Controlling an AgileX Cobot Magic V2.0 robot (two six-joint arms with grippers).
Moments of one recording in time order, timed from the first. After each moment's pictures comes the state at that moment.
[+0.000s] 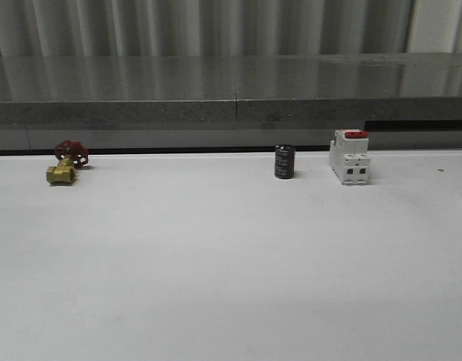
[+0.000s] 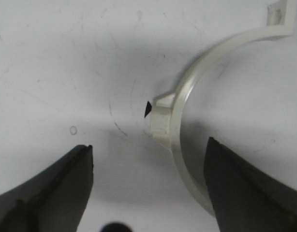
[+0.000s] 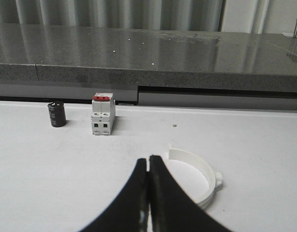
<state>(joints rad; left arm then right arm) 0.33 1.91 -1.27 -0.08 0.76 0.33 0.02 -0.01 0.03 0.02 0.09 -0.02</state>
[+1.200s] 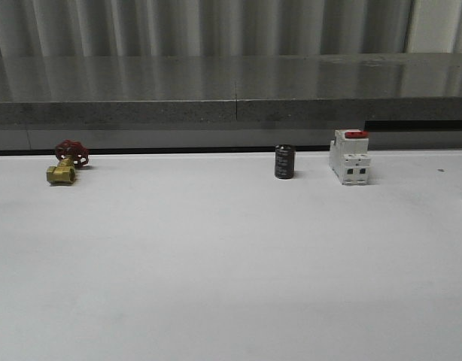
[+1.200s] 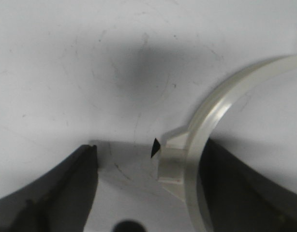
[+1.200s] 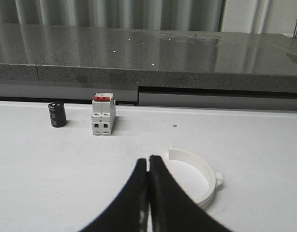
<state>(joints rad) 0.33 2.00 -1.29 -0.11 0.67 0.37 0.02 -0.01 0.03 0.02 0.09 -0.02</state>
